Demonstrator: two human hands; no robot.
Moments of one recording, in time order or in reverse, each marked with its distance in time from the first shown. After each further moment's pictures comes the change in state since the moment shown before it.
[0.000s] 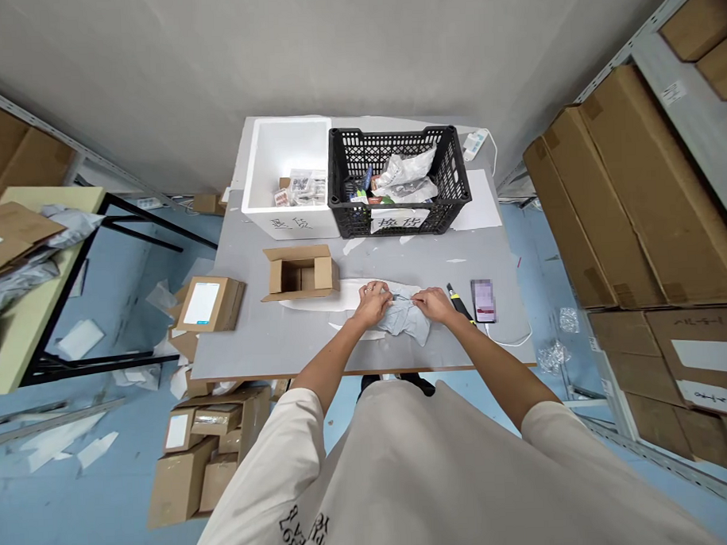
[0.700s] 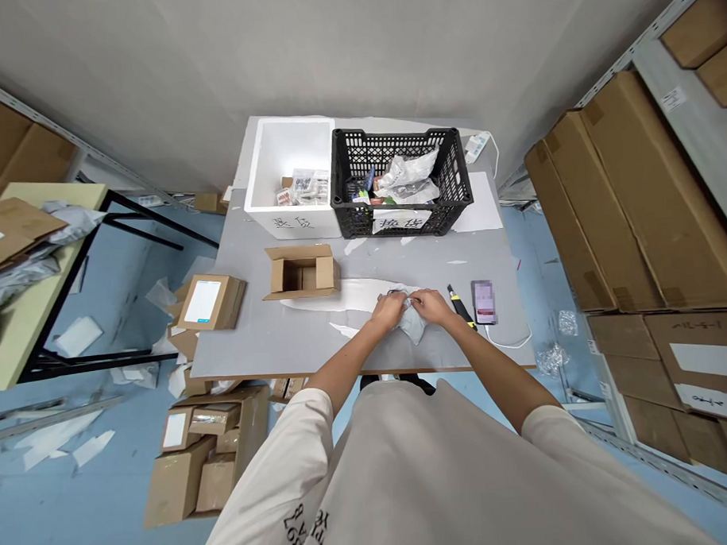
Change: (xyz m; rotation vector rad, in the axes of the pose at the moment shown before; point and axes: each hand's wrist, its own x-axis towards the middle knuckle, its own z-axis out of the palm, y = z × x) left_hand 0.016 0.046 0.014 0.008 -0.100 -0.074; right_hand 0.001 -0.019 -0.005 0.008 -0.005 0.028
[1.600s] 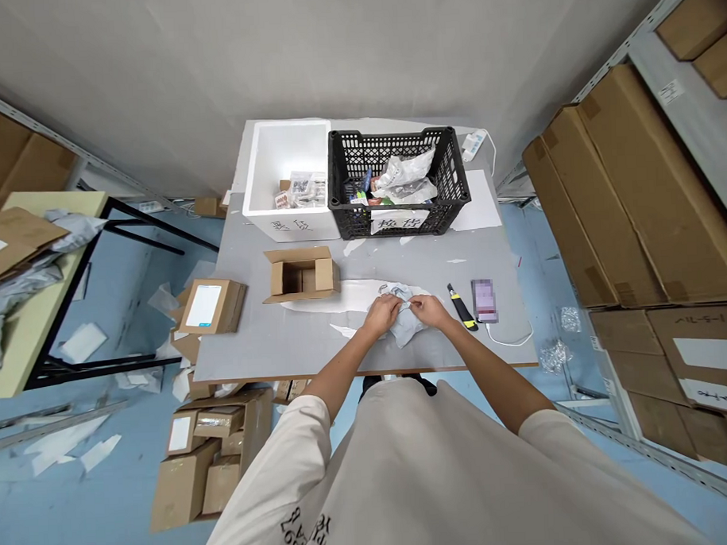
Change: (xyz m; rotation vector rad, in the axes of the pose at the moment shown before) left_hand -0.017 -0.020 0.005 -0.137 0.122 0.111; right_hand -0.011 -0.011 0.011 0.185 0.013 0.094
